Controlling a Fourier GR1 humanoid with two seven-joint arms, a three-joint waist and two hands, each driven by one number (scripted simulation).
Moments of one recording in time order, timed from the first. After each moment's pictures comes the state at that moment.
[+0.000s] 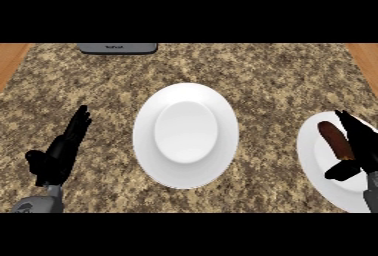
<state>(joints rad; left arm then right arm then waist) -0.06 0.27 0.00 -1.35 0.07 0.00 -0.11 -0.13 -0.56 0.10 -1.30 0.74 0.02 0.34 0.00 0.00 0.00</state>
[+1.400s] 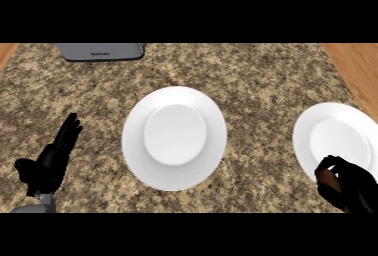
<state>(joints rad) -0.01 0.25 0.08 -1.35 0.05 -0.03 -0.13 0.14 -0.36 0.04 -1.46 0.86 -0.15 0.27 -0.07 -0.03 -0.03</state>
